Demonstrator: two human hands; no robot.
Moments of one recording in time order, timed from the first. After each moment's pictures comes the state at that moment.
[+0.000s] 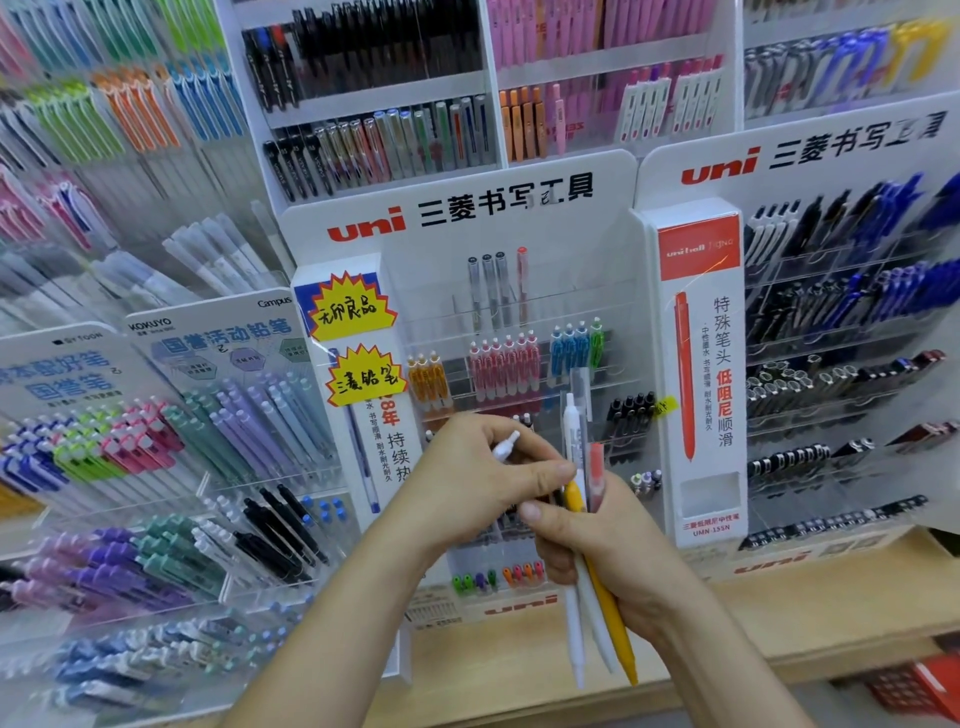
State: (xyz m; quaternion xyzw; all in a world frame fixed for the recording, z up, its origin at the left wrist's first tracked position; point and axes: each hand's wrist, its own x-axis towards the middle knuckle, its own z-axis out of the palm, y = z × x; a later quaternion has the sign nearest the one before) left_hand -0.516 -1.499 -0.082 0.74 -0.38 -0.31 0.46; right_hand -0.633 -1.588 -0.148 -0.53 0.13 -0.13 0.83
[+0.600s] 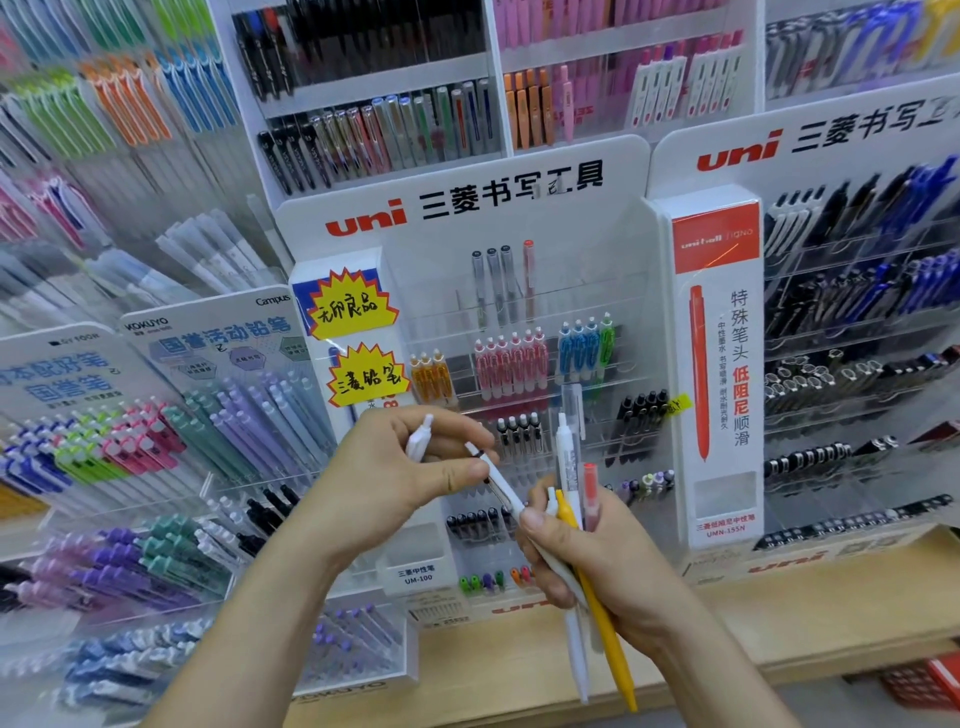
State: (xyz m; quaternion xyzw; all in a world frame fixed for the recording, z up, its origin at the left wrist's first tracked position) left_hand -0.491 -1.462 -0.064 0.74 -0.32 -0.29 0.51; right_hand -0.626 -1.585 -0.163 -0.53 0.09 -0.10 0.84
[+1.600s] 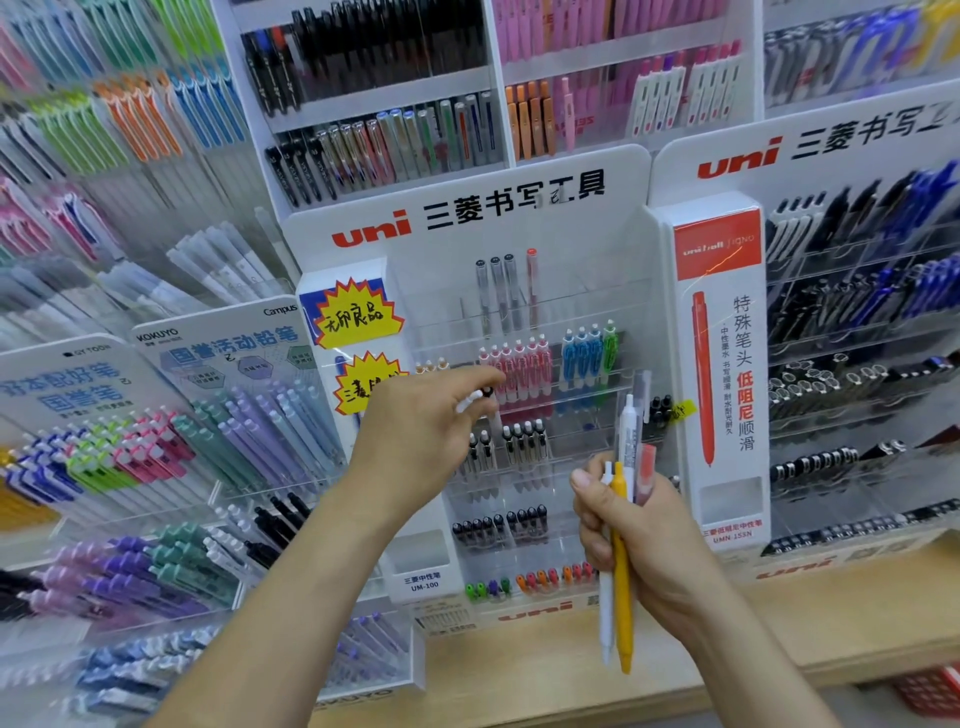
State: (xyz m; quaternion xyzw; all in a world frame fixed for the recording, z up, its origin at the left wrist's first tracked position) left_hand -0.463 -1.498 -0.085 0.77 -0.54 0.15 0.31; right_hand -0.631 -1.606 -0.161 -0.51 0.20 -0.20 0.82
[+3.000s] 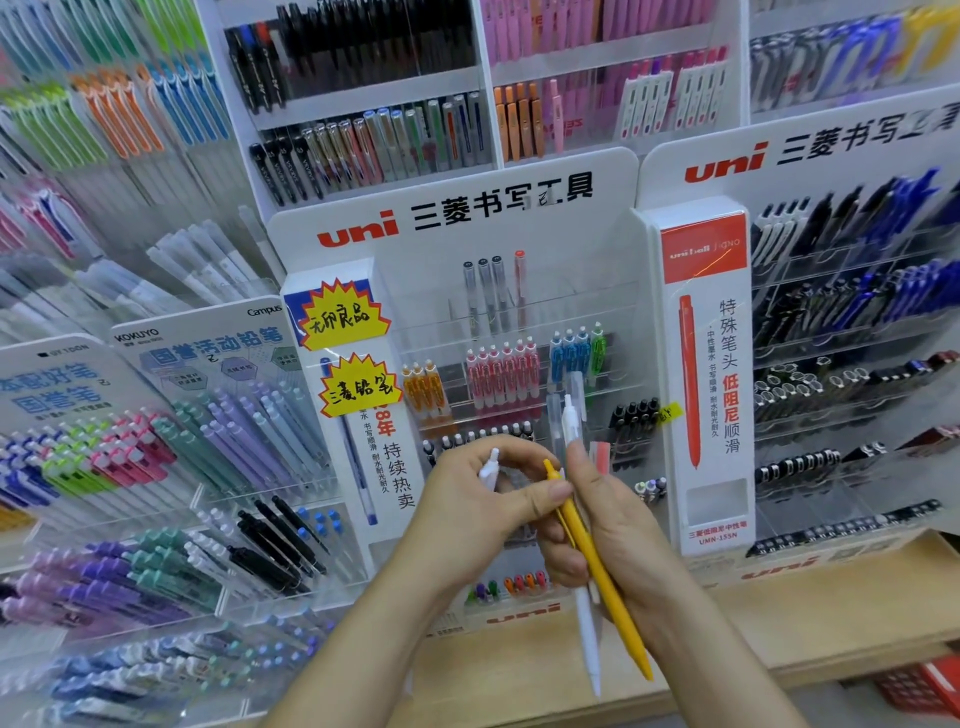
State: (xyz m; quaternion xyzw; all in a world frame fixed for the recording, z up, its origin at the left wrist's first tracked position) left_hand -0.523 -1.498 -0.108 0.66 -0.32 -0.33 0.59; right_hand -0.624 -1.595 -0.144 -0.46 0.20 -0.11 0.85
